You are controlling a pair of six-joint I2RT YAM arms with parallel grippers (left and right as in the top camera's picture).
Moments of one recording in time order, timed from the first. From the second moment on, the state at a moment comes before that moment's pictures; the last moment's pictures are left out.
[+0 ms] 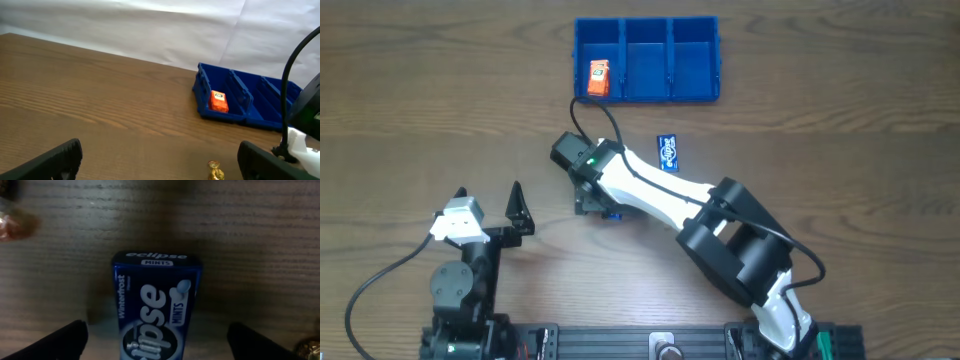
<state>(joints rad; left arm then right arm) -0.08 0.01 0.03 -0.13 -0.07 -0.22 0.89 2.10 1.49 -0.89 0.06 0.88</state>
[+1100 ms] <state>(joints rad) -0.08 0.01 0.03 -0.13 -0.07 -0.22 0.52 2.38 2.30 -0.91 0.31 0.40</state>
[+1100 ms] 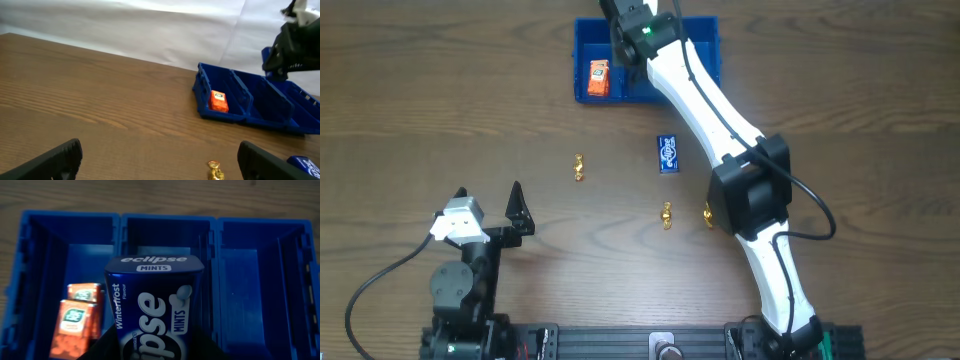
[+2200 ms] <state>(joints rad) -0.08 0.01 0.03 -0.13 -0.07 -0.22 0.57 1.99 1.54 -0.93 0.14 0.47</state>
